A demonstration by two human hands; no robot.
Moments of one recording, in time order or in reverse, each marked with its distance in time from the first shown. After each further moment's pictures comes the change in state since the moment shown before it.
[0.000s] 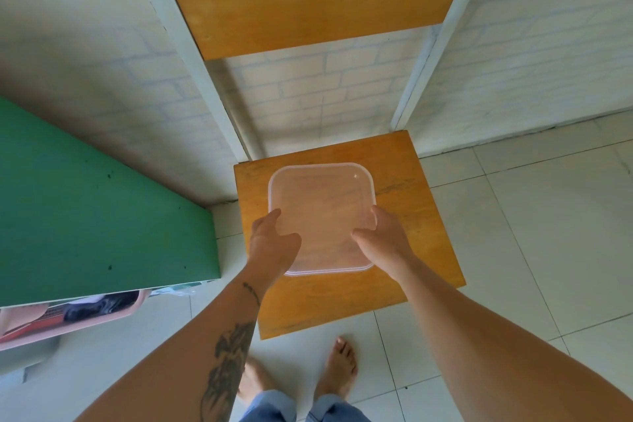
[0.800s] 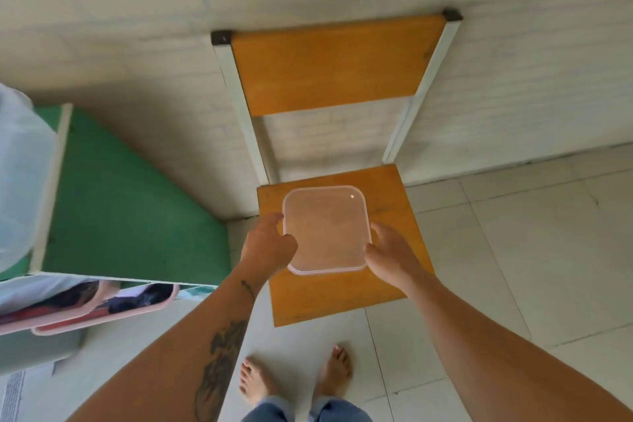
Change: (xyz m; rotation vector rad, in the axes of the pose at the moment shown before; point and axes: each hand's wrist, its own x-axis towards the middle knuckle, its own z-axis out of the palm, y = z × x) left_hand -0.099 0.056 -0.076 0.217 0.059 0.179; right_hand -0.096 -0.049 -0.055 -0.338 -0.030 -0.156
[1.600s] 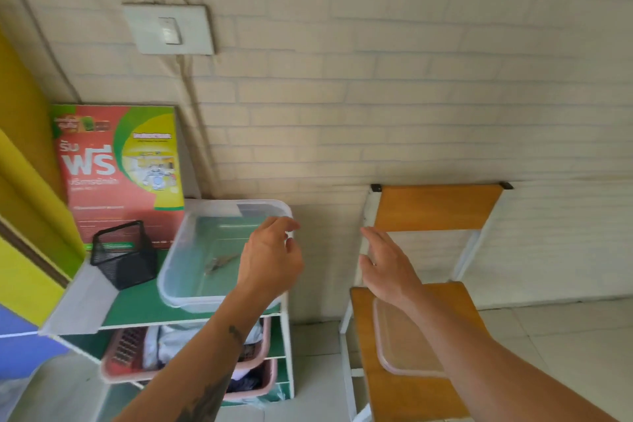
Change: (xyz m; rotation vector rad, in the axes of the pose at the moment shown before) left_hand -0.126 -0.044 -0.321 -0.001 0.638 0.603; right_hand -0.134 -0.305 0.026 -0.117 0.302 -0.563
